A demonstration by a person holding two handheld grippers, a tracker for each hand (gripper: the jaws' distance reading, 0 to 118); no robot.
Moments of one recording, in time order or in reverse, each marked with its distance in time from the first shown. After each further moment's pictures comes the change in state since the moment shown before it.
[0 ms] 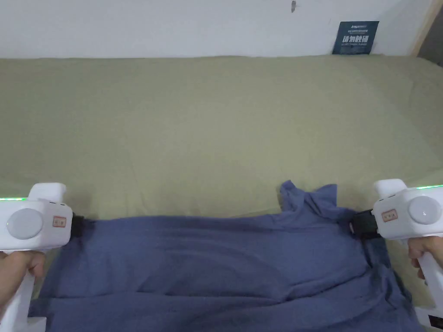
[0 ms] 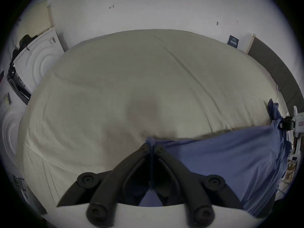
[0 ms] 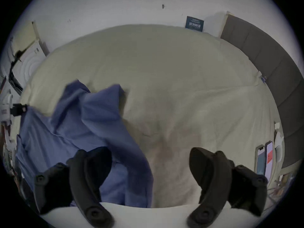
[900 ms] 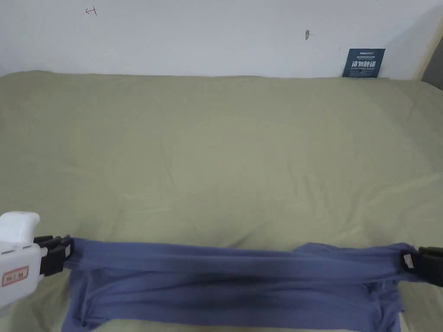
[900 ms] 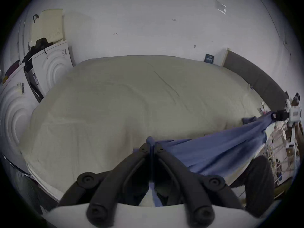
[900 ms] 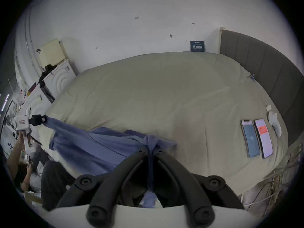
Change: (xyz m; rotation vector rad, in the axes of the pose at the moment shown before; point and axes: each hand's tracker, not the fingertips) left arm -0.053 -0.165 0.187 0.223 -0.107 -0.050; right arm 0.023 -0.171 0.199 0.249 0.243 -0.037
